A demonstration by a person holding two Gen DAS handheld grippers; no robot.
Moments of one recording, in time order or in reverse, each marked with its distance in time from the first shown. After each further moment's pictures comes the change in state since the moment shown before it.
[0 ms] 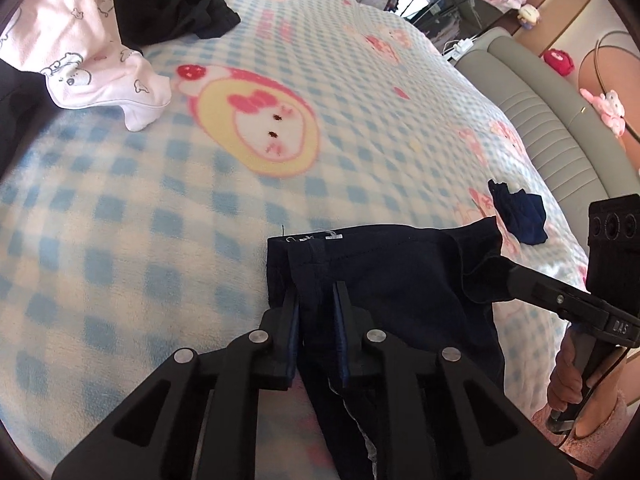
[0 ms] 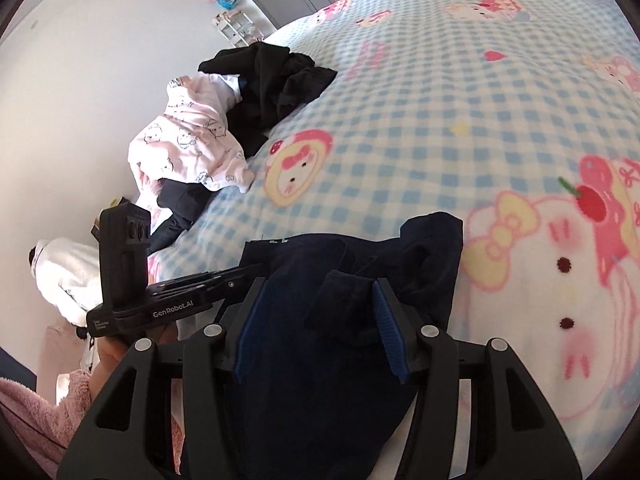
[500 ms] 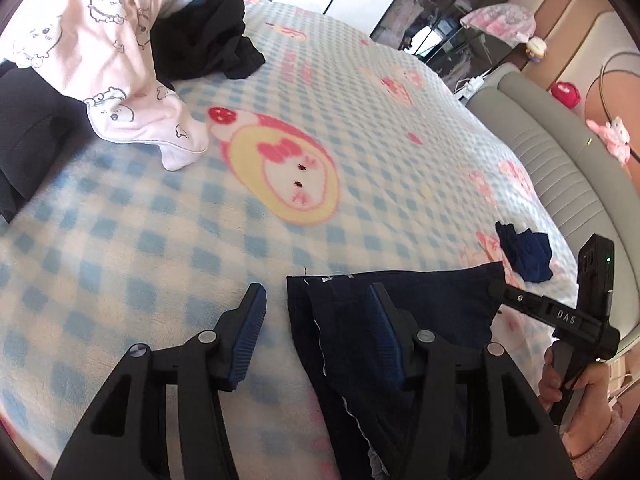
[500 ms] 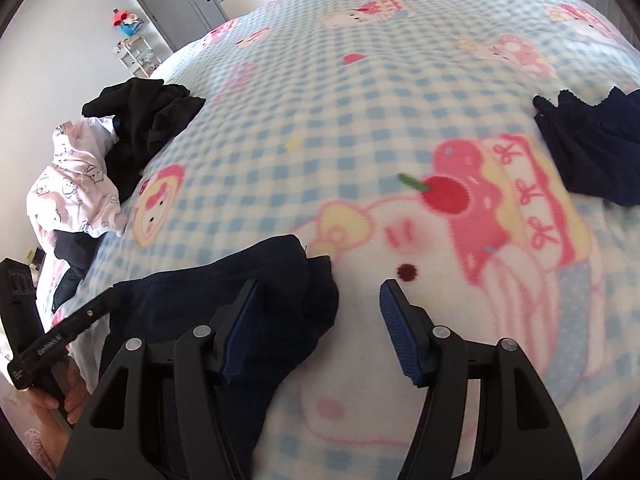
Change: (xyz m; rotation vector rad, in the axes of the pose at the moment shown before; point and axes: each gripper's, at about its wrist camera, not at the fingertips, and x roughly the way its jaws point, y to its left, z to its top) left arm -0.018 0.012 0.008 -0.068 -0.135 0.032; right arm -0.013 -0.066 0.001 0.159 -0.061 -0.328
